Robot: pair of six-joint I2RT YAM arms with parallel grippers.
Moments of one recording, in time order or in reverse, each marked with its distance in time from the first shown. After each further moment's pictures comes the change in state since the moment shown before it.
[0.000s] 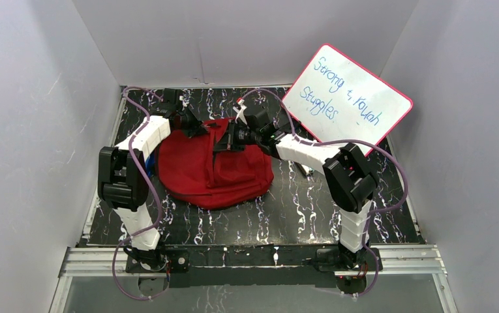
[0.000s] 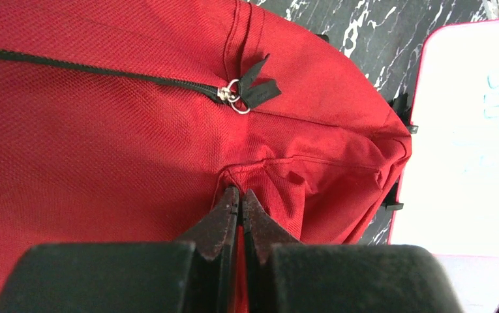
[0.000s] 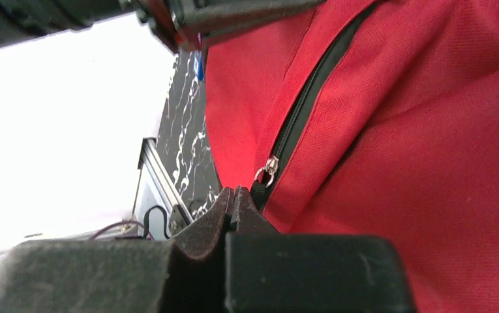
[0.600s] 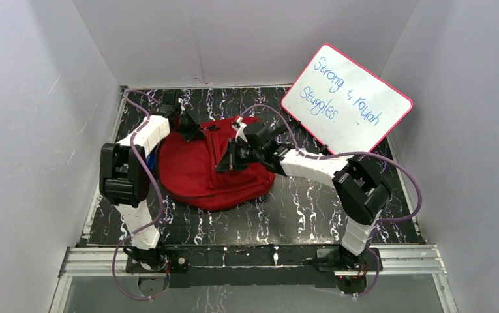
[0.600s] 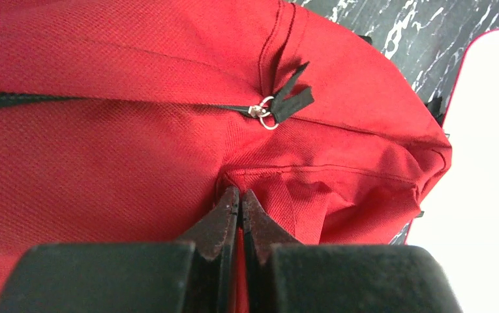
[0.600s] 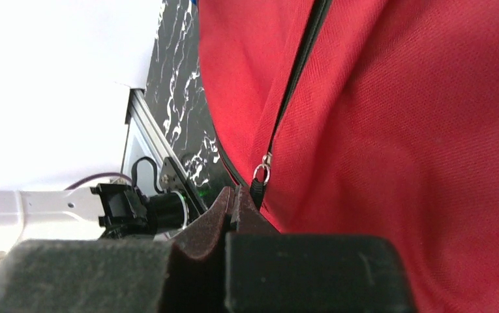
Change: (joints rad) left arm 0.024 0.041 0.002 -0.039 -0.001 0.016; right arm 0.088 -0.144 -0.203 0.012 0.015 -0.018
